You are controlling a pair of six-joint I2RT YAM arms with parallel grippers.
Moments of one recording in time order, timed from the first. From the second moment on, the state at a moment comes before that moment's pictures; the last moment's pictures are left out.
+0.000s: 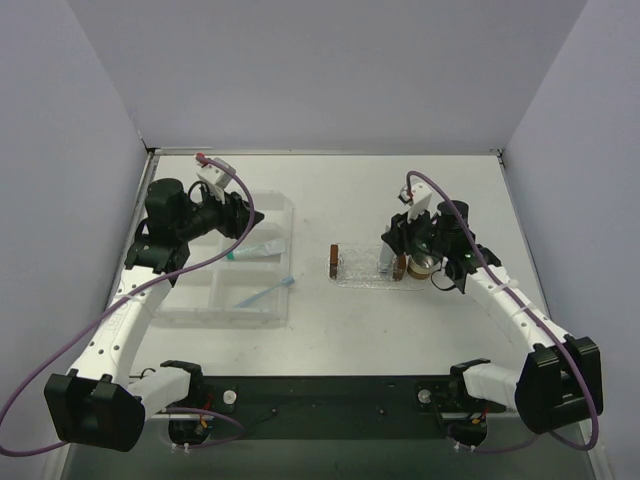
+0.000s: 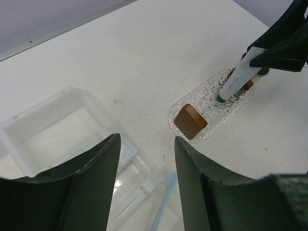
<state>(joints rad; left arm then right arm) -0.17 1.11 1.01 -0.18 0.61 -0.02 0.26 1.18 0.75 -0.03 -0.39 -0.14</state>
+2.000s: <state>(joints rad) -0.53 1.25 0.90 -0.39 0.37 0.43 0.32 1.26 0.96 -0.34 -0.25 -0.29</state>
